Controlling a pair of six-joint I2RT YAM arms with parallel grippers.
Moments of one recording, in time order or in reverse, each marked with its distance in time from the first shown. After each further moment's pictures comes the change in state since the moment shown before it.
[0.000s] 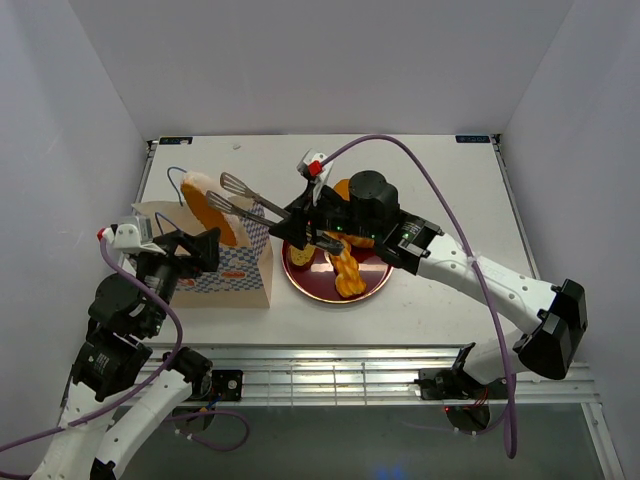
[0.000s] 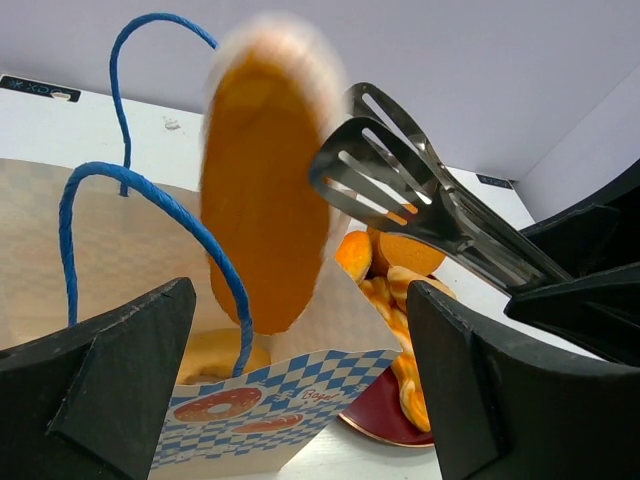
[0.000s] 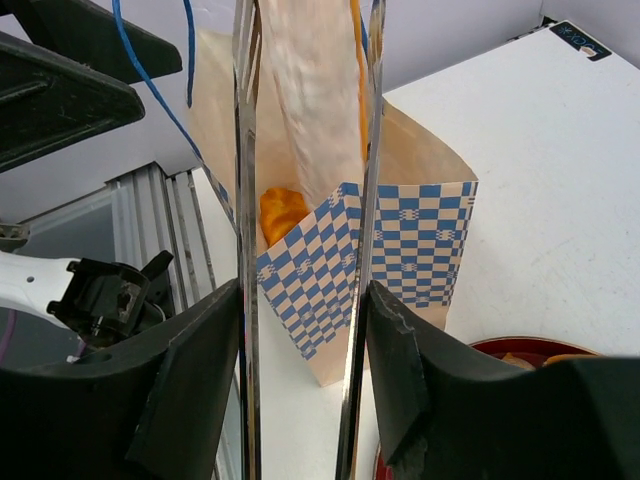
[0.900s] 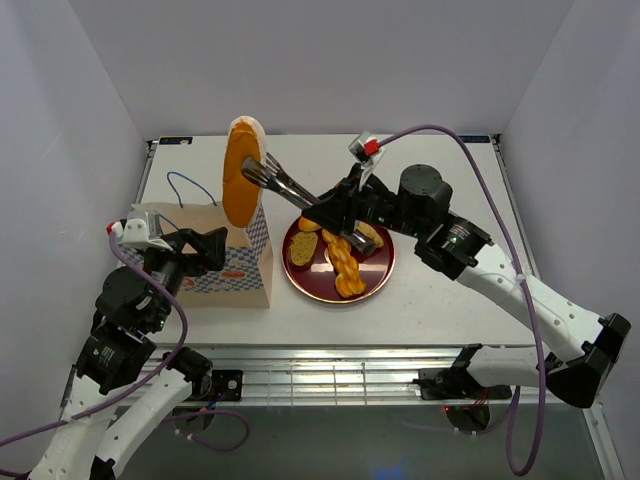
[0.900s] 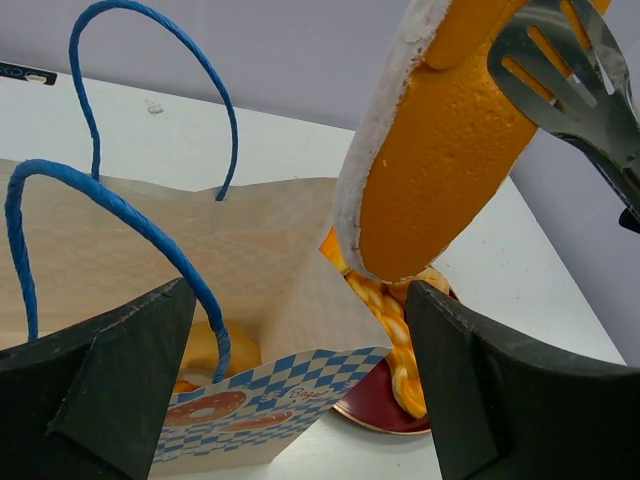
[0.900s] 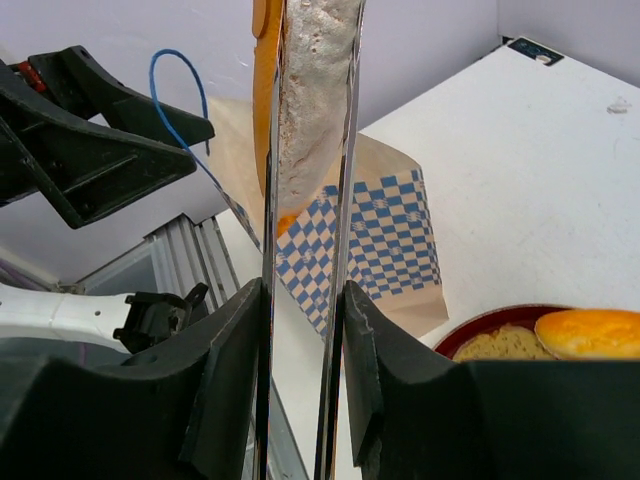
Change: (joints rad) left arm 0.000 0.035 -0.005 0.004 0.035 -0.014; right arm -0.126 -0.214 -0.058 -0.077 -0.025 0.170
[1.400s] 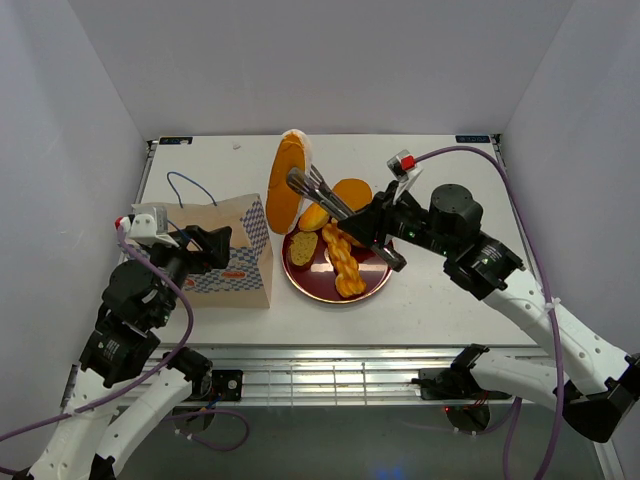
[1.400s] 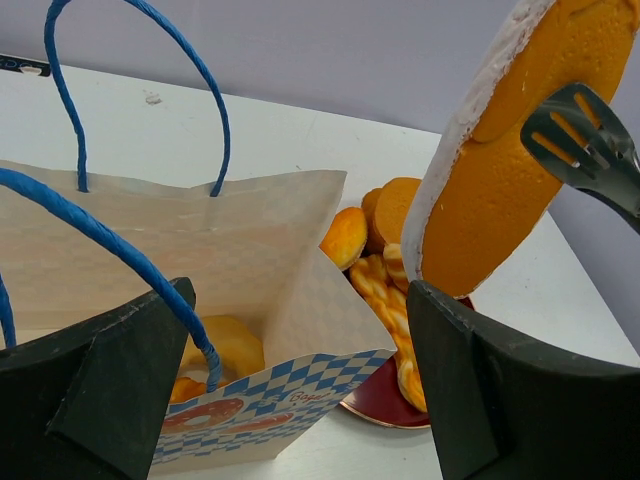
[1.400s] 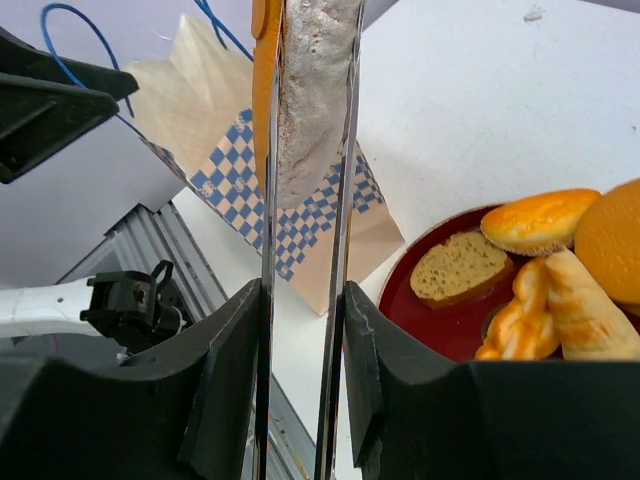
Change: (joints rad) left arm 0.000 0.029 -0.005 0.007 0.010 0.009; right arm -0.090 -0.198 -0.184 -0.117 0.063 0.040
